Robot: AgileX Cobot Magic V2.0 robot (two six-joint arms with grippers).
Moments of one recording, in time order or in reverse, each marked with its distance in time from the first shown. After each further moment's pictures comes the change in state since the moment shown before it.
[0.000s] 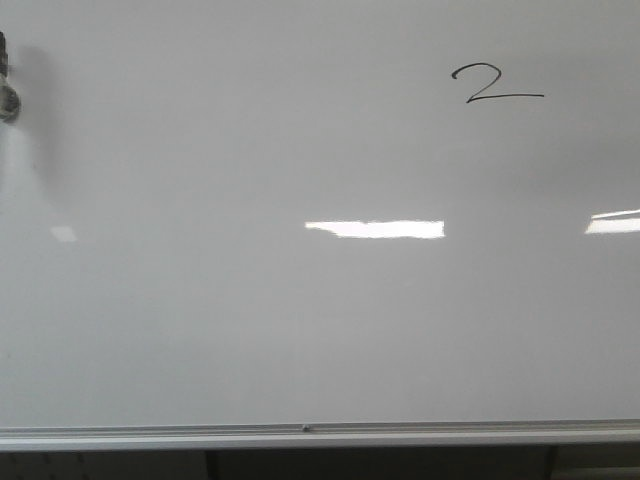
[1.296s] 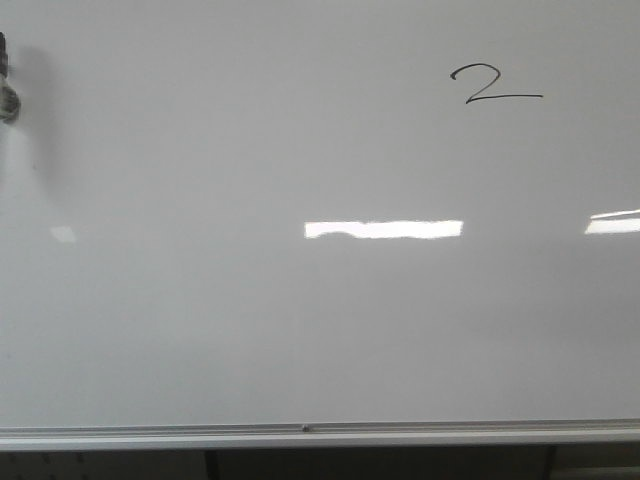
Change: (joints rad) left arm 0.000 0.000 0.000 0.000 0.000 -0.002; right arm -0.165 -0.659 0.895 0.037 -0.951 0.000
